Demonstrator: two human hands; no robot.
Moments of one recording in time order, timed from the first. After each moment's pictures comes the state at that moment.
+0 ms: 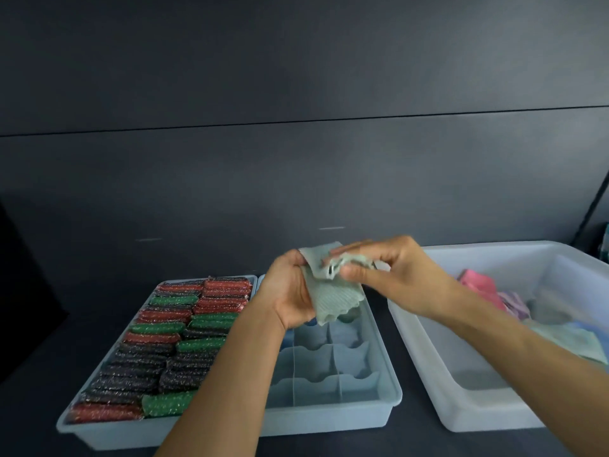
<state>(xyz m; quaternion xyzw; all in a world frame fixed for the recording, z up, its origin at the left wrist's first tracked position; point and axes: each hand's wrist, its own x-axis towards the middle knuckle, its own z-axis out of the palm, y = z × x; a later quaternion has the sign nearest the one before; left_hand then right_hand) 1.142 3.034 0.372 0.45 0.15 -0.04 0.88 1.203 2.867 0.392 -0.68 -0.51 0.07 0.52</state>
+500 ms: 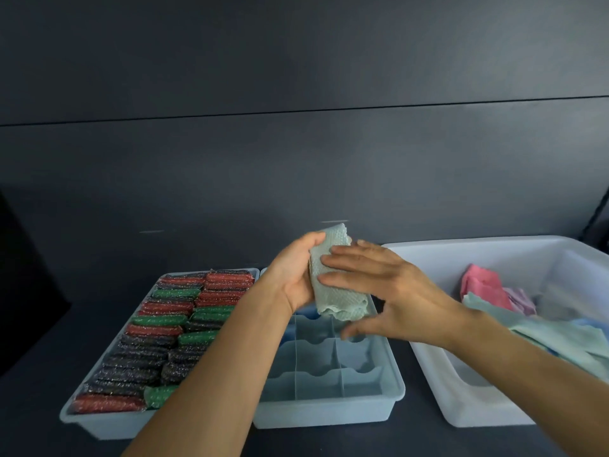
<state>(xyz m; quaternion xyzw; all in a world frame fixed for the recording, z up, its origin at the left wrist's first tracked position) 1.156 3.033 0.377 0.50 0.17 -0.04 0.85 1.218 2.868 0.350 -0.70 -0.65 -0.22 0.21</state>
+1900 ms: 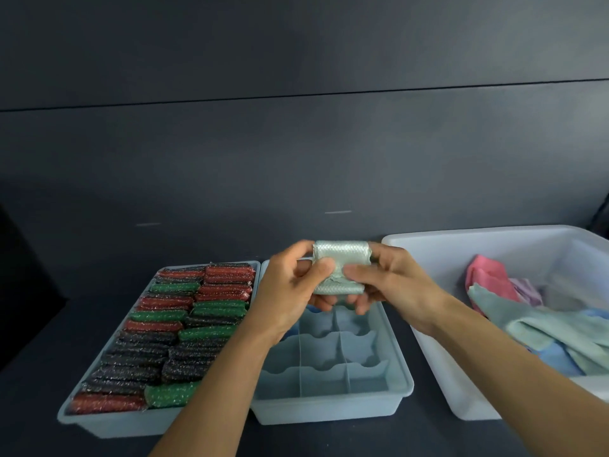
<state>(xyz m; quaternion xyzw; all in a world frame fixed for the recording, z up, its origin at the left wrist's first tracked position) 1.119 3.043 0.341 0.74 0.02 0.20 0.65 1.211 2.889 0.347 -0.66 -0.32 0.24 0.63</state>
